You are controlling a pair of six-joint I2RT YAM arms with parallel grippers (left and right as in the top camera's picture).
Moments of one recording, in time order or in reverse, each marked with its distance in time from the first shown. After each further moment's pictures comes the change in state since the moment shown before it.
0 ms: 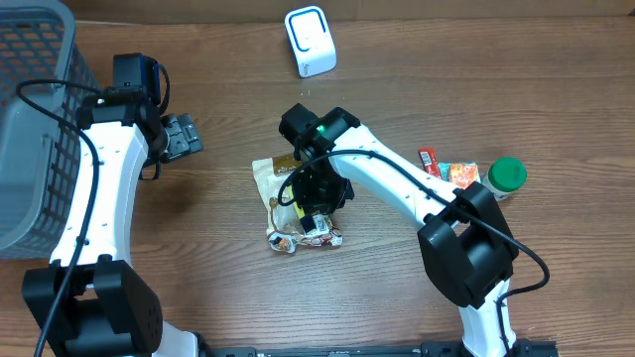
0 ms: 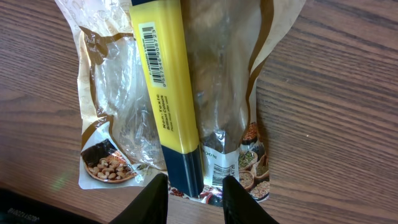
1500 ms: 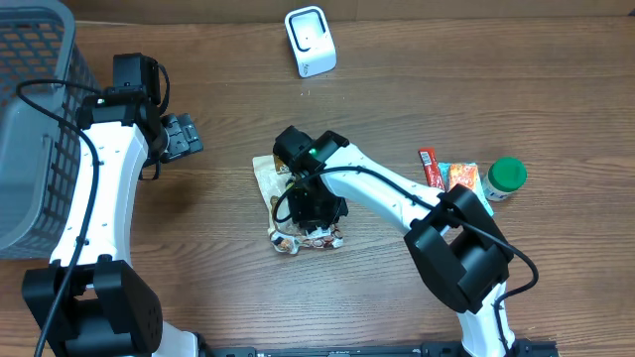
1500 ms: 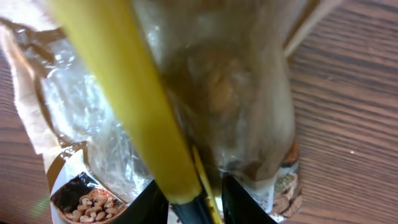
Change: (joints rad) left arm 0.000 0.000 0.000 0.000 0.000 0.000; right arm 0.057 0.000 -0.140 0.158 0.019 0.084
